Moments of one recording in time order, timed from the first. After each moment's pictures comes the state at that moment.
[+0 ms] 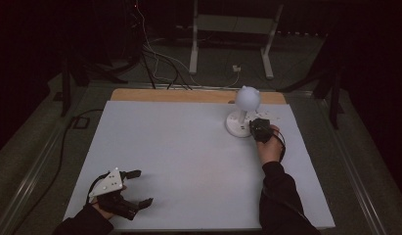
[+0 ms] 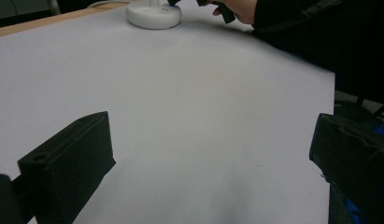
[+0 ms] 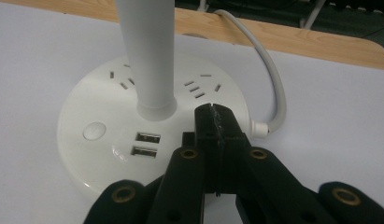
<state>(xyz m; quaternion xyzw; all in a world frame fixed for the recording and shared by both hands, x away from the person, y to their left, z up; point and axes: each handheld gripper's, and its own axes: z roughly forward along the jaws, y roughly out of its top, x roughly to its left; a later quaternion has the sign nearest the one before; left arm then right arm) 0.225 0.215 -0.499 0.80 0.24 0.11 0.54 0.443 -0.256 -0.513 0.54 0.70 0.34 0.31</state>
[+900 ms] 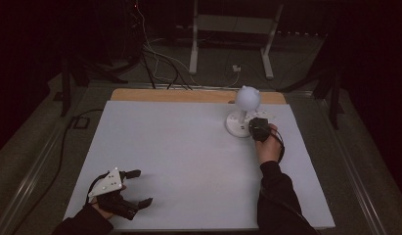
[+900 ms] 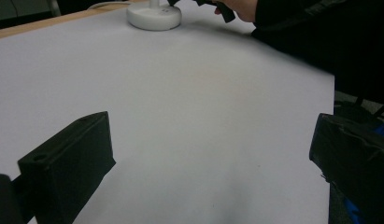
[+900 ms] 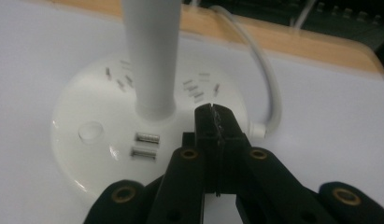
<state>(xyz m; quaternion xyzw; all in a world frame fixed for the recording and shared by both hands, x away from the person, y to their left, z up) 0.225 0.216 -0.499 0.80 0.24 0.11 0.54 0.444 -0.248 -0.509 0.54 0.71 0.31 0.34</state>
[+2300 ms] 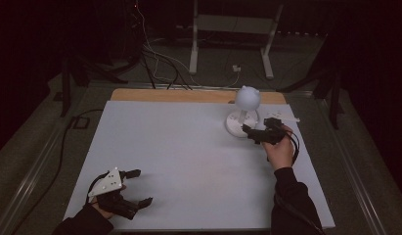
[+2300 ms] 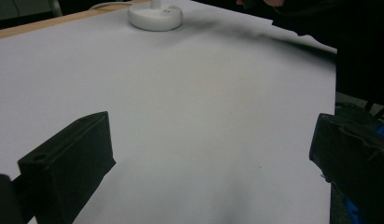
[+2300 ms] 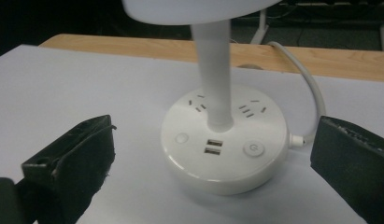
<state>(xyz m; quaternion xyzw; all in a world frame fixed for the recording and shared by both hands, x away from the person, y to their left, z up) 0.226 0.216 -0.499 0.80 0.24 0.11 0.54 0.407 -0.274 -0.472 0.50 0.70 0.46 0.21</state>
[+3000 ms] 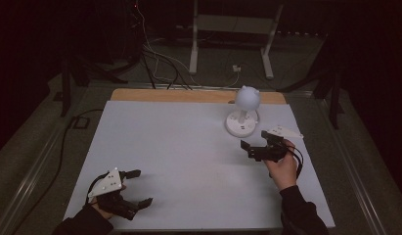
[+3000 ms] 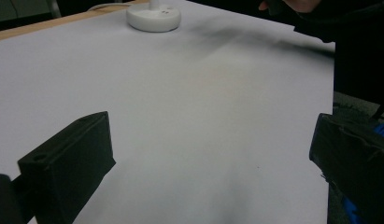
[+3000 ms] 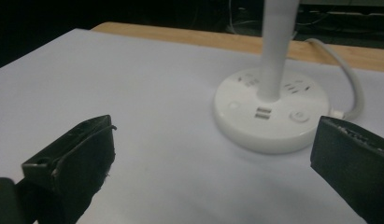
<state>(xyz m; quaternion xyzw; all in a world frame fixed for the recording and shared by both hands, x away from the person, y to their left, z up) 0.225 0.216 -0.498 0.80 0.24 0.11 0.54 0.347 -0.268 -0.469 0.45 0.73 0.48 0.20</state>
